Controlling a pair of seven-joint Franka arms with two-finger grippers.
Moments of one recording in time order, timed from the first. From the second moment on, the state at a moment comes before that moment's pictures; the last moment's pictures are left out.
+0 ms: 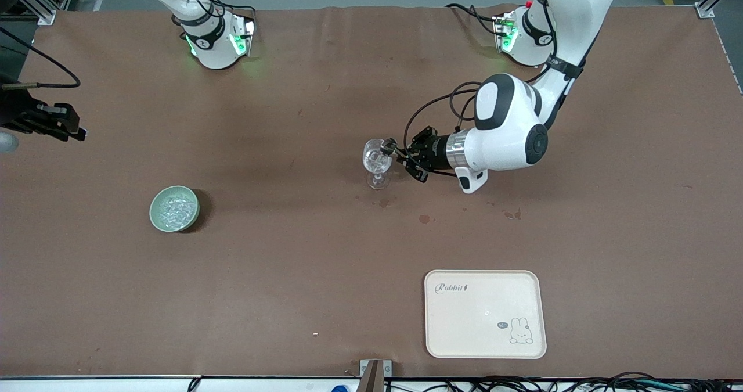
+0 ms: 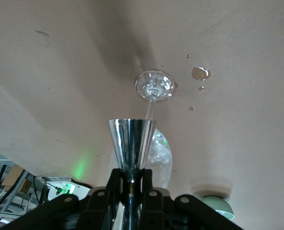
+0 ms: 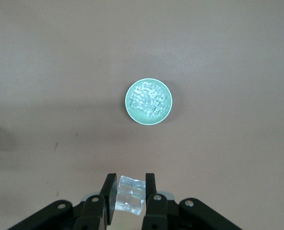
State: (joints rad) left arm -0.27 0.38 -0.31 -1.89 -0.79 2.20 -1.42; right arm -0.01 0.03 -0.03 -1.54 0.02 1.50 -0.05
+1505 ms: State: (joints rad) left arm -0.34 0.37 -0.31 -1.84 -0.55 2.21 -1.75; right arm -0.01 0.03 -0.03 -1.54 0.02 1.49 -0.05
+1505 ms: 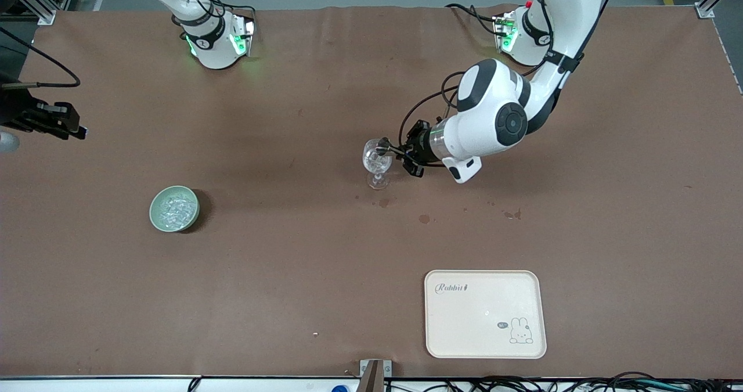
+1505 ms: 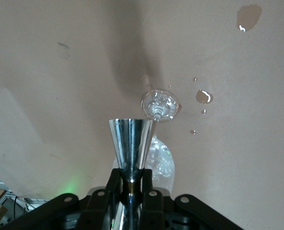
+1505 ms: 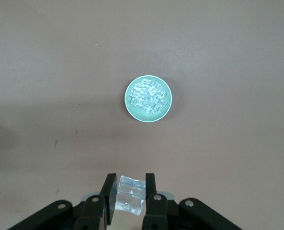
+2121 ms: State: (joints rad) left arm -0.34 0.37 -0.31 -1.84 -0.48 2.21 -1.81; right arm -0.01 0.03 -0.03 -1.54 0.02 1.49 -0.05
